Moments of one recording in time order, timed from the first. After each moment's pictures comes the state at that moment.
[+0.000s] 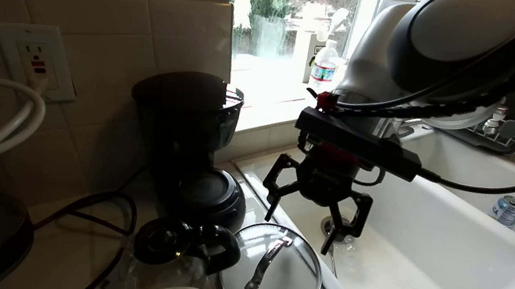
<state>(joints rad) 0.23 0.11 0.34 -2.08 0.61 2.23 1.14</state>
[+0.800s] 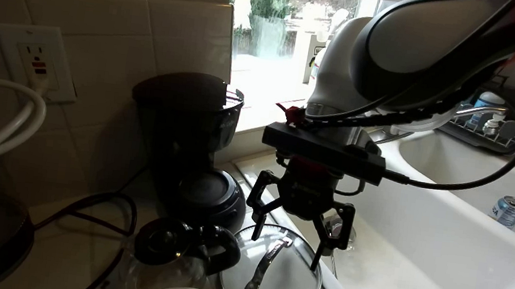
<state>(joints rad) 0.29 0.23 0.31 -1.96 0.56 2.13 1.26</state>
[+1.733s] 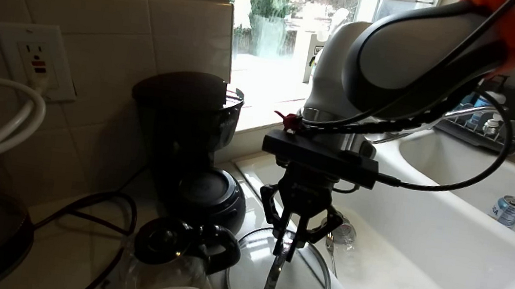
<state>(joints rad) 0.30 0.25 0.29 -1.95 0.48 2.14 1.25</state>
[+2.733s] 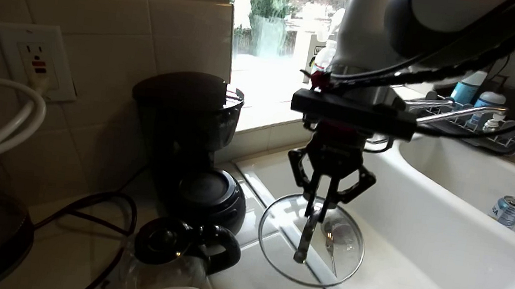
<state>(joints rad) 0.29 0.12 0.23 -1.94 0.36 1.99 1.35</state>
